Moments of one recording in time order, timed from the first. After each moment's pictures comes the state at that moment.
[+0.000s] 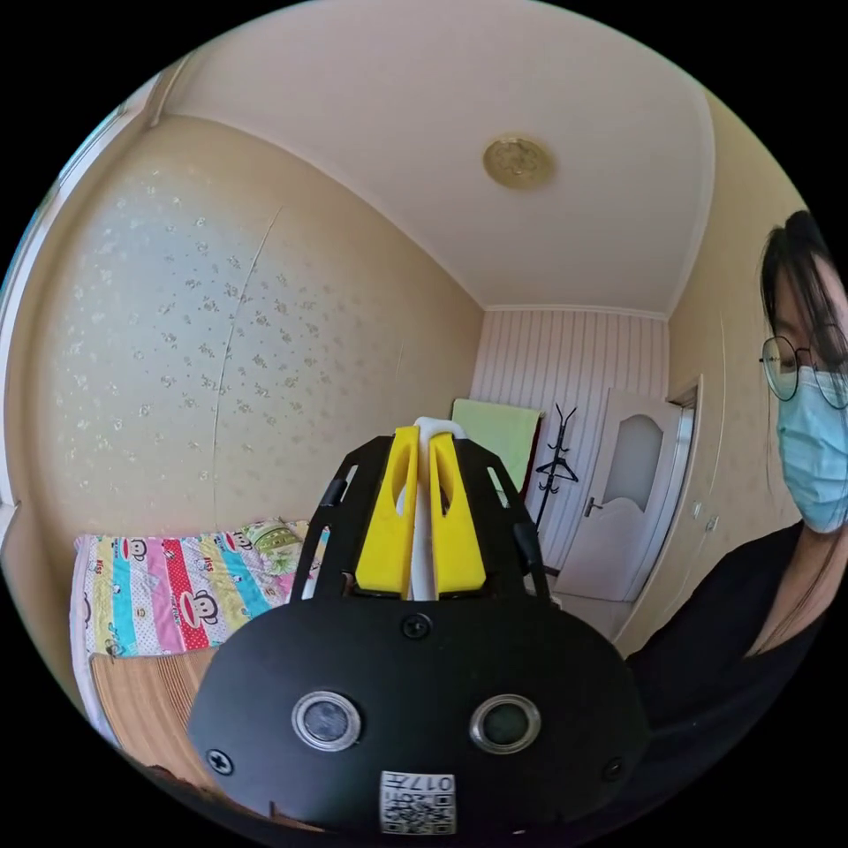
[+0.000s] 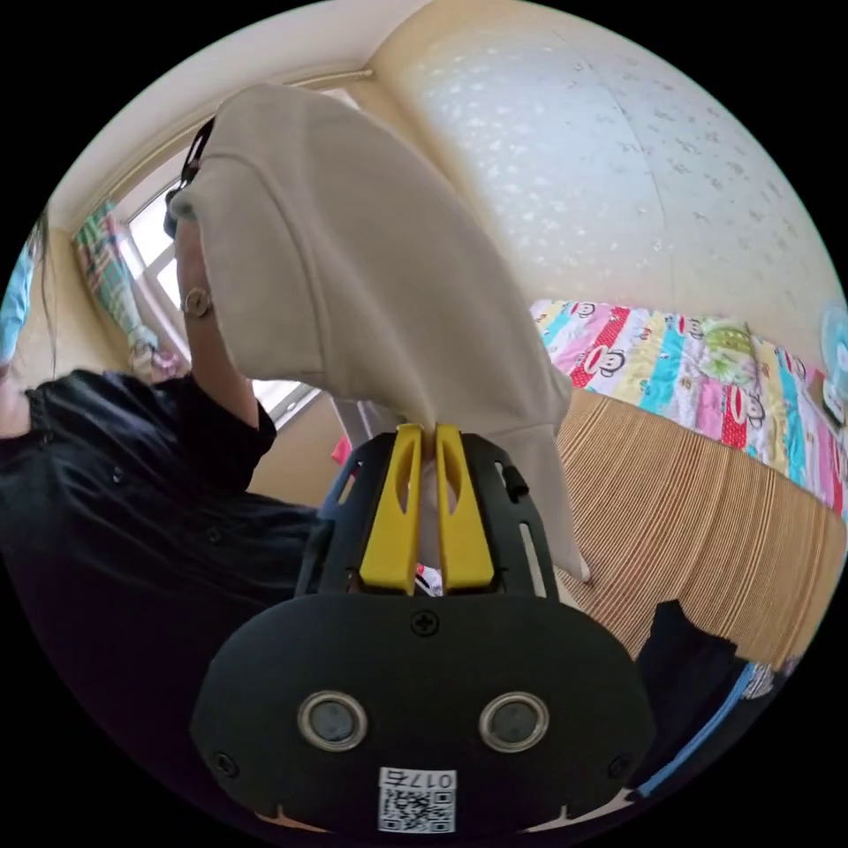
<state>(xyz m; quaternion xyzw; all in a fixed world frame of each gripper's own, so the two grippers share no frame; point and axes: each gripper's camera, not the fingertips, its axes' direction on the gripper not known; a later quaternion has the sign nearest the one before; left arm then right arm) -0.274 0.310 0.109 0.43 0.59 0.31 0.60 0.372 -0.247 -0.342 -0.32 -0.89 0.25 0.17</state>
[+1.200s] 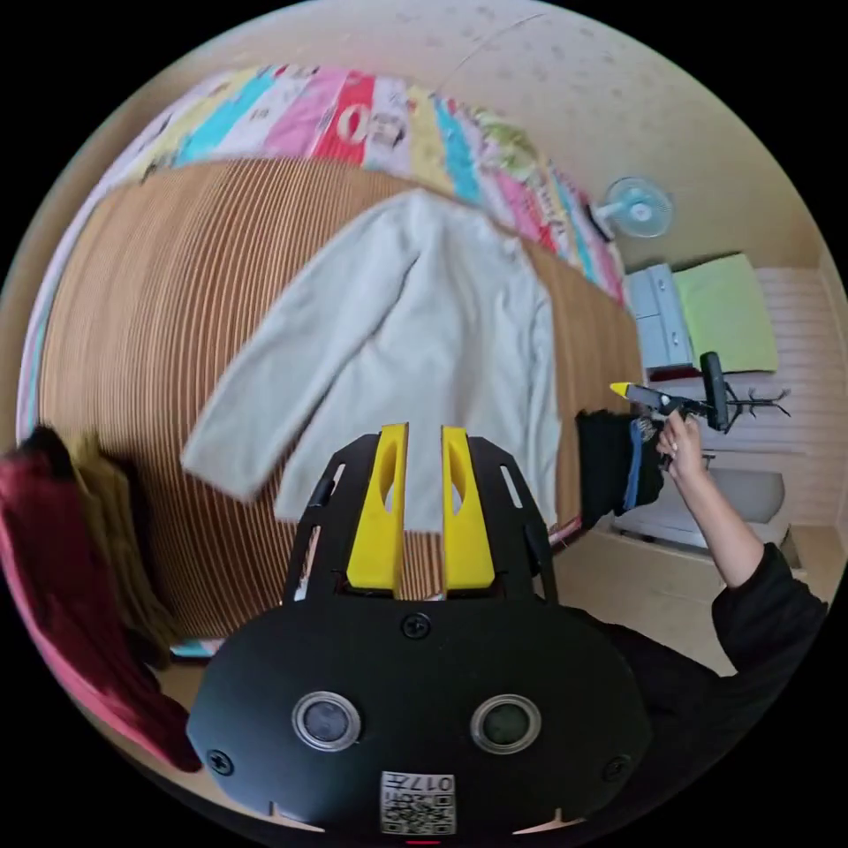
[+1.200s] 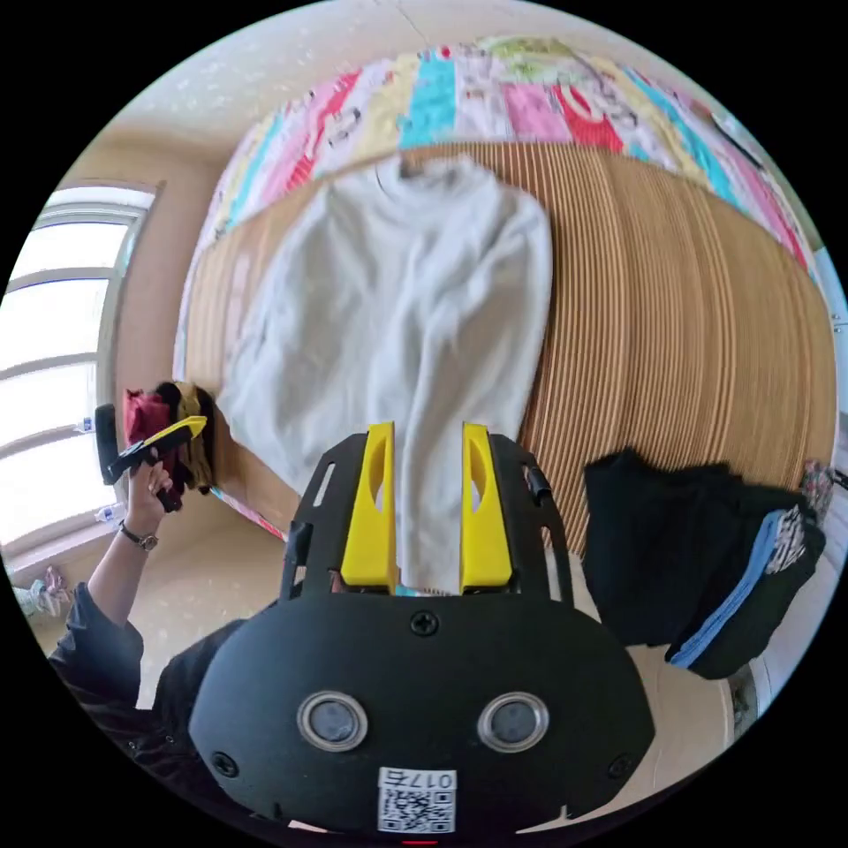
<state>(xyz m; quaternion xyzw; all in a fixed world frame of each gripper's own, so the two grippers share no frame) -0.061 0.000 0.350 -0.18 0.37 0.23 0.88 -0.214 0.076 -0.168 -0.67 -0.73 -0.07 0.15</state>
